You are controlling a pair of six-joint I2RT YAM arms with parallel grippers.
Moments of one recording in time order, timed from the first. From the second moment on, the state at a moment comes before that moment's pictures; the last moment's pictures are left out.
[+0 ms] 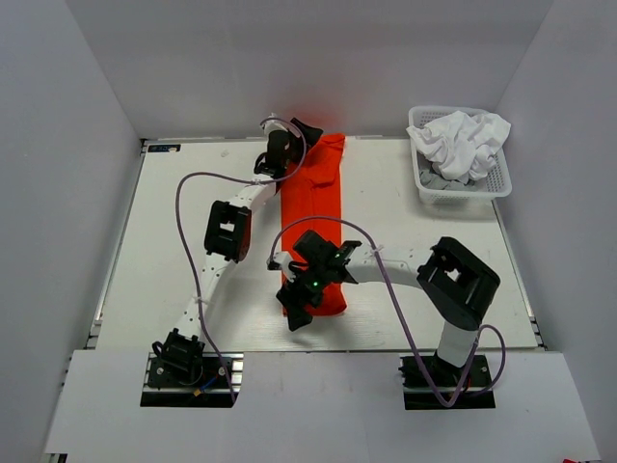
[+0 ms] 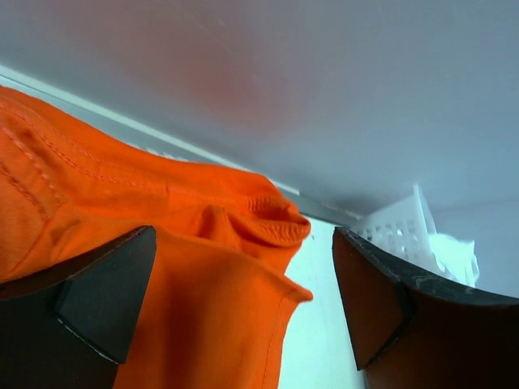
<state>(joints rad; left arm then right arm) -0.35 2.92 2.51 0.28 0.05 -0.98 1.01 1.78 1.05 -0.34 -0.62 -0.04</state>
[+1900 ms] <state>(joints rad) -0.72 1.28 0.52 -0.26 0.36 -0.71 0.78 1.27 0.53 -0.13 -0.29 0.49</state>
